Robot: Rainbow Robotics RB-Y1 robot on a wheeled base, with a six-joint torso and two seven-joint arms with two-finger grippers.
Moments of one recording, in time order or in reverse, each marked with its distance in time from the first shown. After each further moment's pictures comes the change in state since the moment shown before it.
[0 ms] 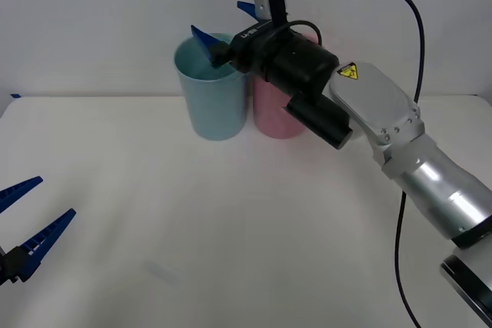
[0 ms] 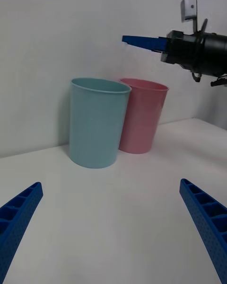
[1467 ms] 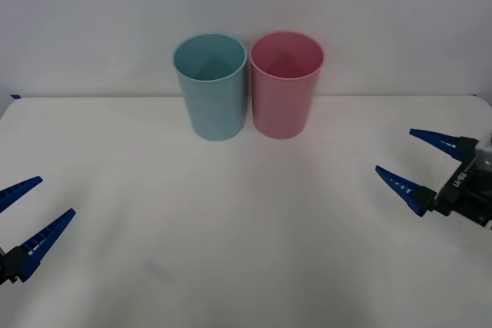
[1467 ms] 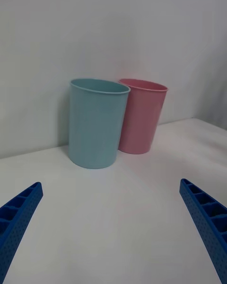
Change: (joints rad) right arm 0.931 -0.283 -0.674 -0.361 -0.154 -0.669 0.275; left arm 0.000 0.000 0.000 0.000 0.000 0.000 0.000
